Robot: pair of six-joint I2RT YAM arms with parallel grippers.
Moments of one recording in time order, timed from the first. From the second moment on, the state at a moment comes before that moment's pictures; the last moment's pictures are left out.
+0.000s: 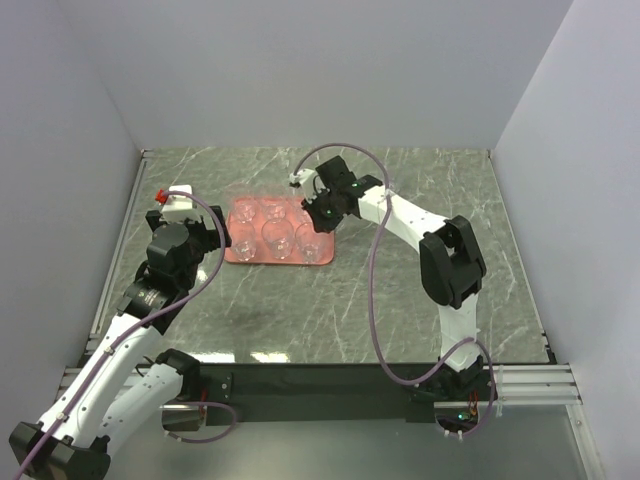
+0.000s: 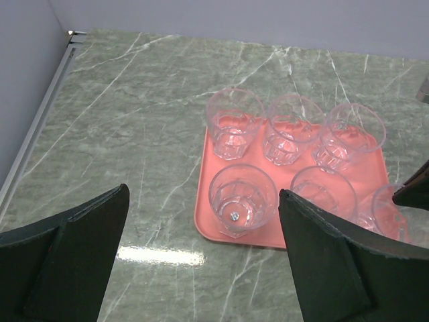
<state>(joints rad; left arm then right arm) -0.38 0.74 0.73 -0.20 -0.44 -0.17 0.61 2.01 1.65 -0.60 -0.26 -0.27</state>
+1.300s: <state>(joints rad) -0.38 0.74 0.73 -0.20 -0.43 -0.17 0.63 2.15 1.85 -0.61 0.00 -0.13</state>
